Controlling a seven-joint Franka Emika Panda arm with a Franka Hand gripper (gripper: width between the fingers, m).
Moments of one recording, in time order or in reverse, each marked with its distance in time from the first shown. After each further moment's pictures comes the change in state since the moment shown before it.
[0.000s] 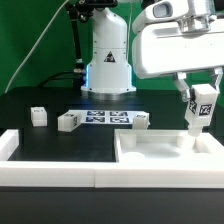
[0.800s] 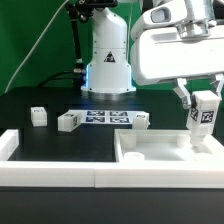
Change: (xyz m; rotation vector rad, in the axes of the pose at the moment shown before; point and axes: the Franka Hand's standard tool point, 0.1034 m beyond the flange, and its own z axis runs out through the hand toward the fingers) arm 0.026 0.016 0.013 -0.042 0.155 -0.008
